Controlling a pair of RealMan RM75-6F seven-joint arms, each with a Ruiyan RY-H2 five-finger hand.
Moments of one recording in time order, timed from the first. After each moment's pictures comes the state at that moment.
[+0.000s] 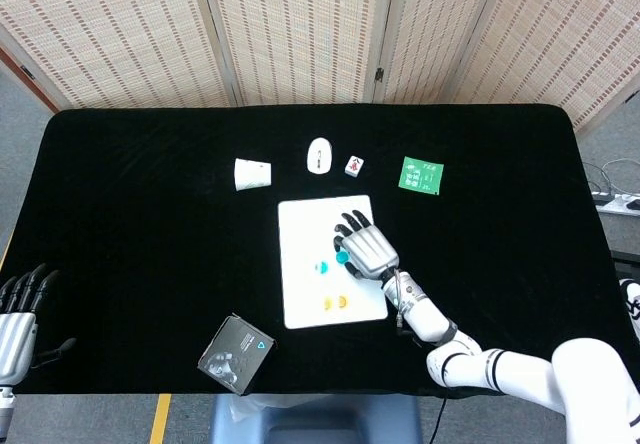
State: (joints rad) left arm -0.06 -1.17 -0.03 -1.50 1.49 1.50 0.02; right arm 0.84 -1.72 0.19 -1.24 -1.15 0.82 -0.35
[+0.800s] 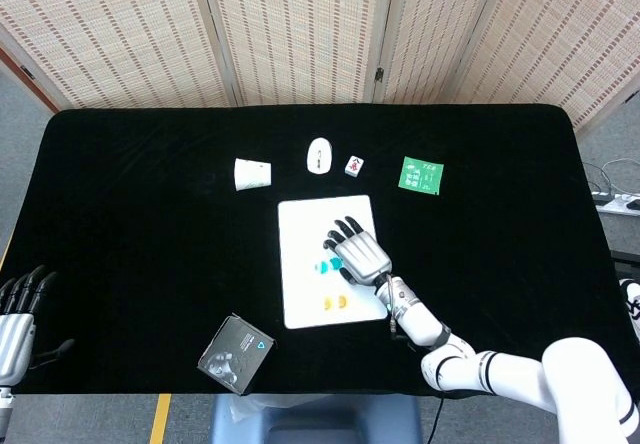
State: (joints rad) left arm -0.06 -1.18 -0.03 -1.47 1.49 1.49 -0.01; right arm 0.85 -1.74 0.16 -1.24 -1.16 0.83 -0.37
